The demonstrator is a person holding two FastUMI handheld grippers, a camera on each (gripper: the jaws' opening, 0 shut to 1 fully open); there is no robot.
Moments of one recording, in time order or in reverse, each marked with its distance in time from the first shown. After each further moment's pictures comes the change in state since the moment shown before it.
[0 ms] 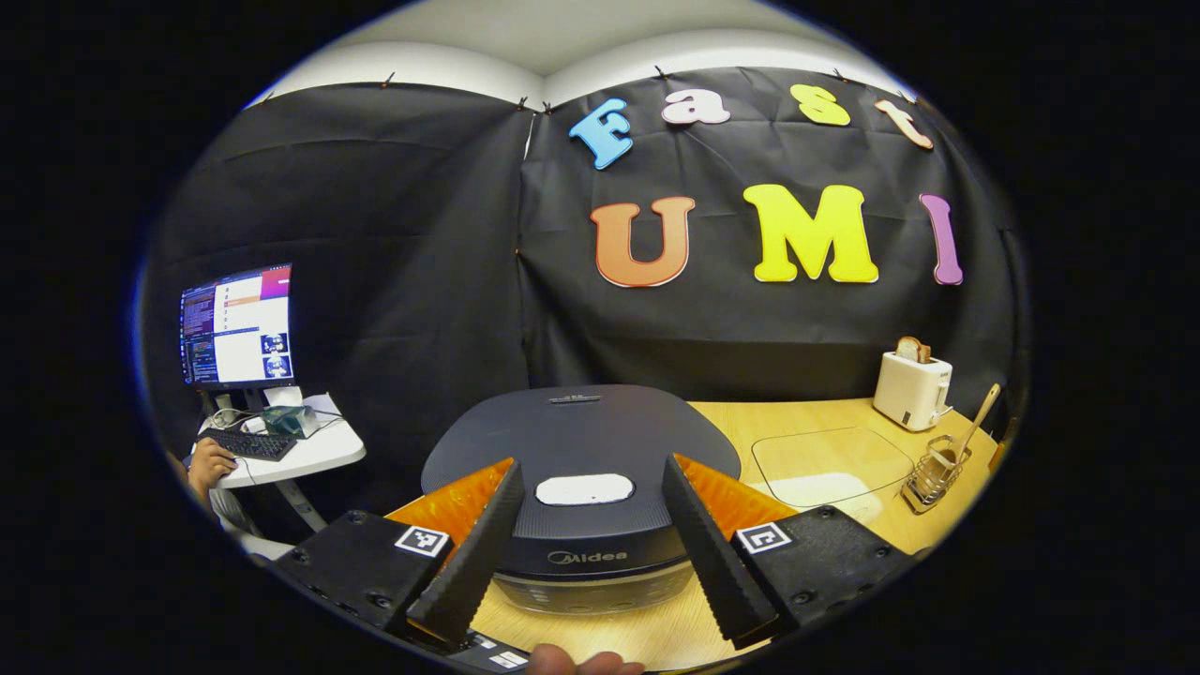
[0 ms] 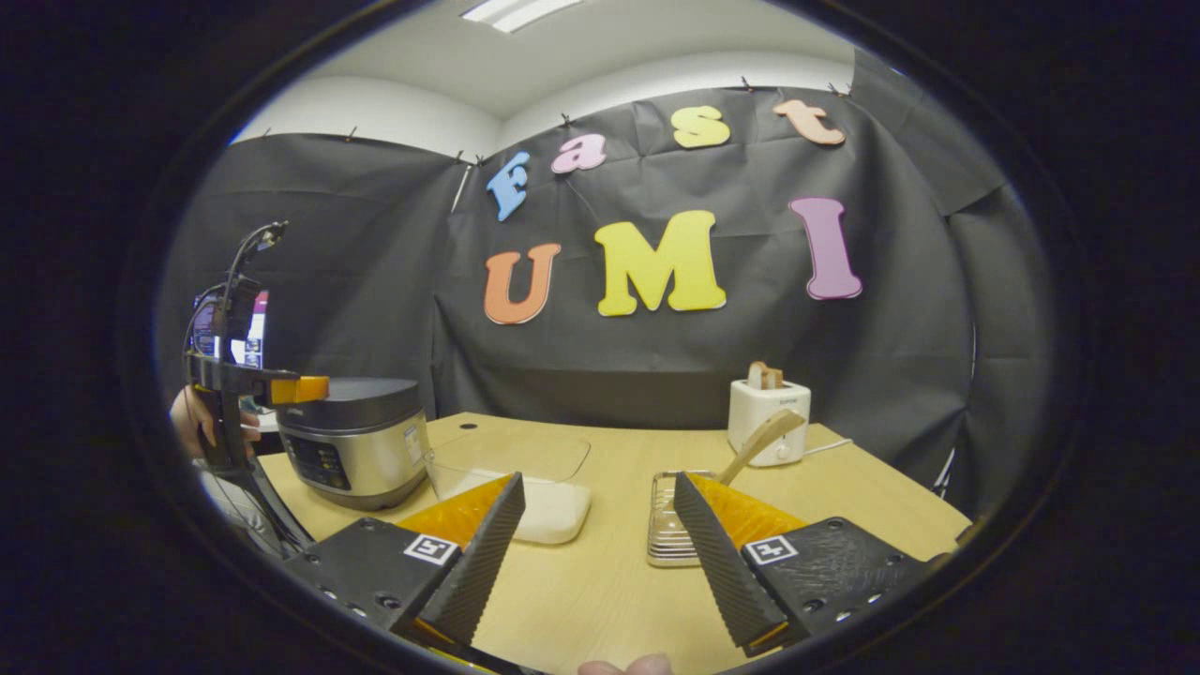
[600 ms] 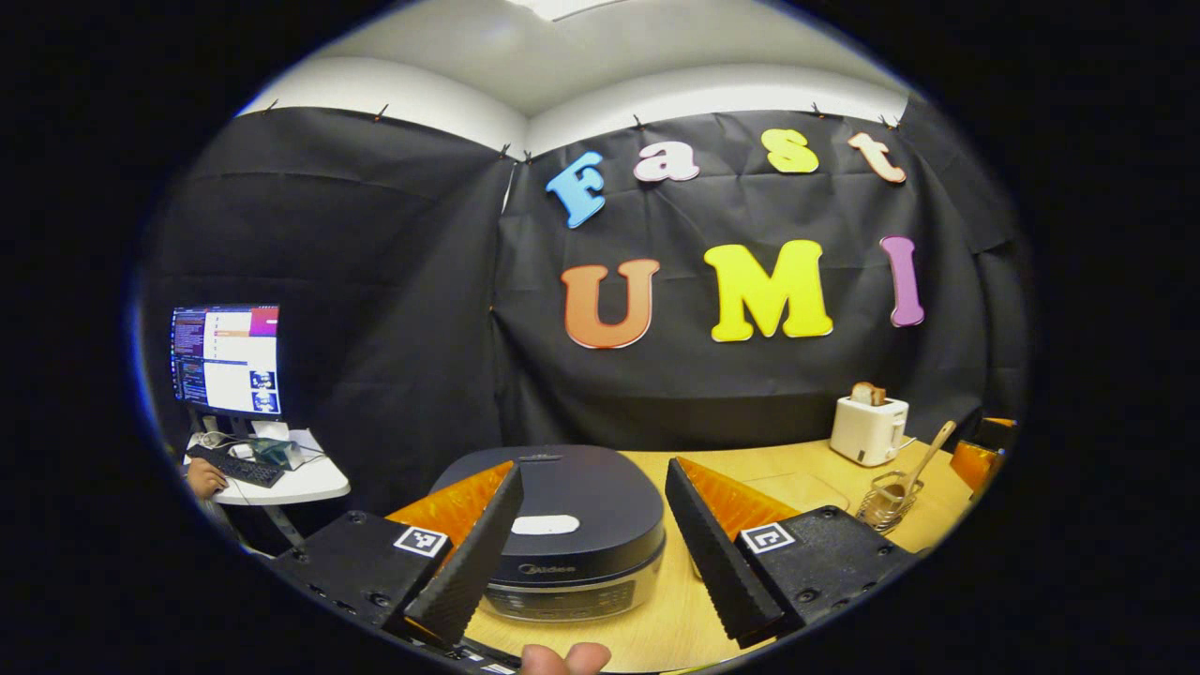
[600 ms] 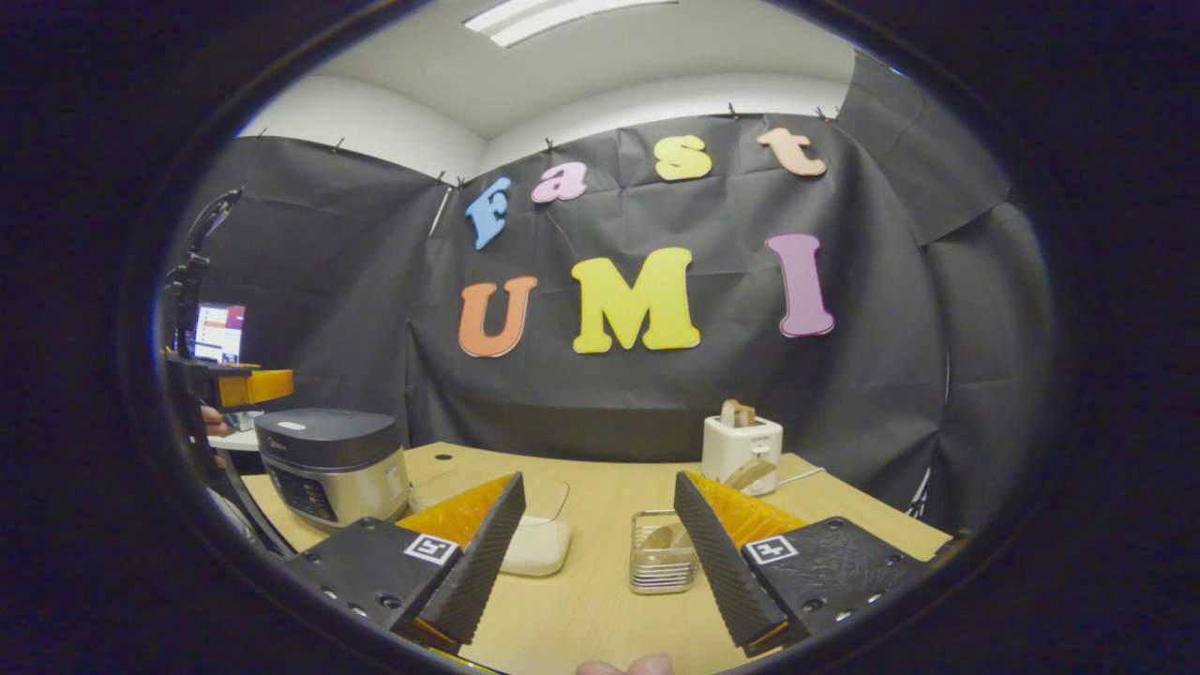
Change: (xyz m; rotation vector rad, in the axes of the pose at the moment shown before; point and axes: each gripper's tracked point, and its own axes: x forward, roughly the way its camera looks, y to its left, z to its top) left arm -0.054 -0.047 0.066 0.021 -0.182 -0.123; right arm -0.005 -0.009 0.046 0.001 -0.103 -0.104
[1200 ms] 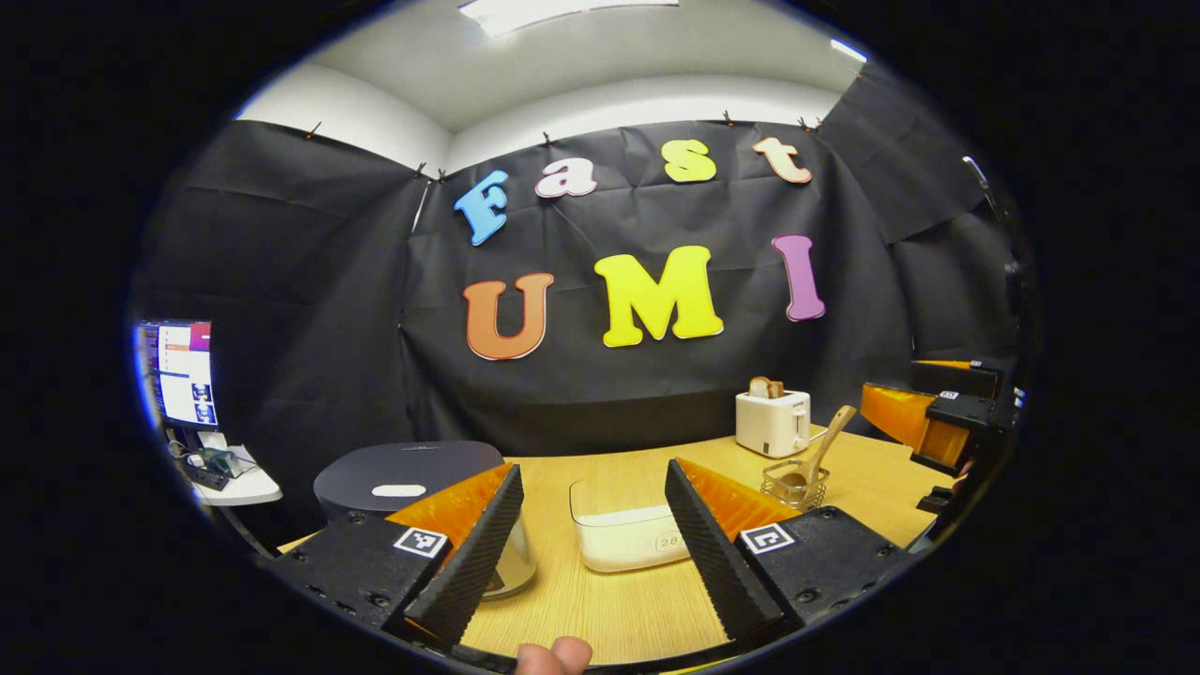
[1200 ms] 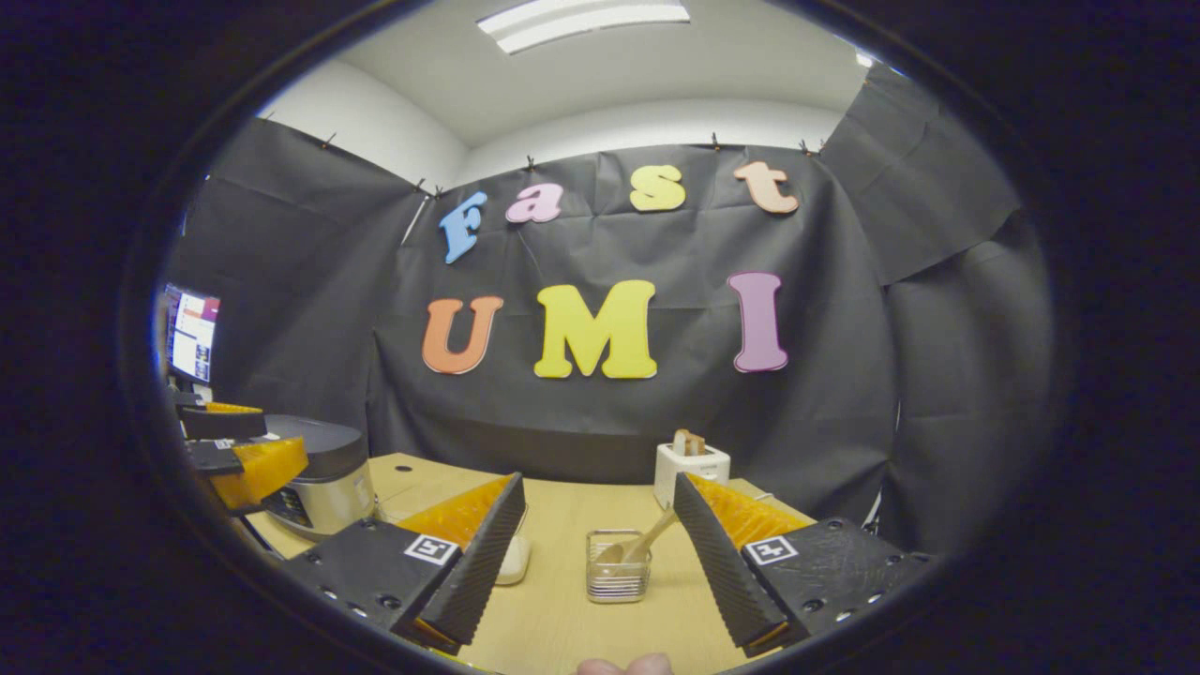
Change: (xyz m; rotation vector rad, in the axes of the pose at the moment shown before) left arm -0.046 -0.110 -0.023 0.064 -0.062 -0.232; right arm -0.029 -0.017 0.029 -0.052 -0.049 -0.138
